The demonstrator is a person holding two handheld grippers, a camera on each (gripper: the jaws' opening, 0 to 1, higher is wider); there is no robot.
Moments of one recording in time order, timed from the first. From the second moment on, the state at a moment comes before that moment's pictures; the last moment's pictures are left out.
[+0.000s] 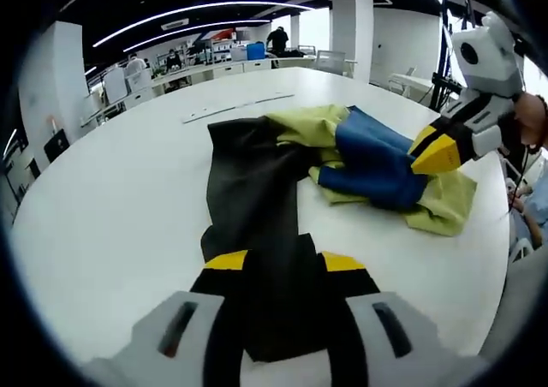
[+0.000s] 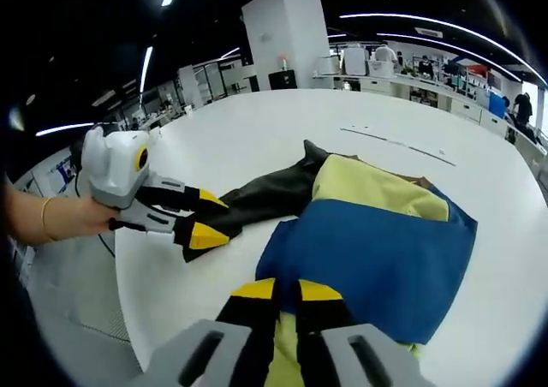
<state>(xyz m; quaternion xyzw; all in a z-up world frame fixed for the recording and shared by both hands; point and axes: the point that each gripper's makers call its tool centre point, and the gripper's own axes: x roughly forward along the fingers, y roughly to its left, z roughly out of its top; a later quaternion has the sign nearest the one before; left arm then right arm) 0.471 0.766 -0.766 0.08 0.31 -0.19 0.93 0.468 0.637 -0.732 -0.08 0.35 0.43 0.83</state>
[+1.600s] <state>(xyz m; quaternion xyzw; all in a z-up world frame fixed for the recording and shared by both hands) 0.485 0.844 -0.752 0.12 0.32 -0.11 0.93 0.549 0.494 -0.675 -0.05 0.31 0.28 0.91</state>
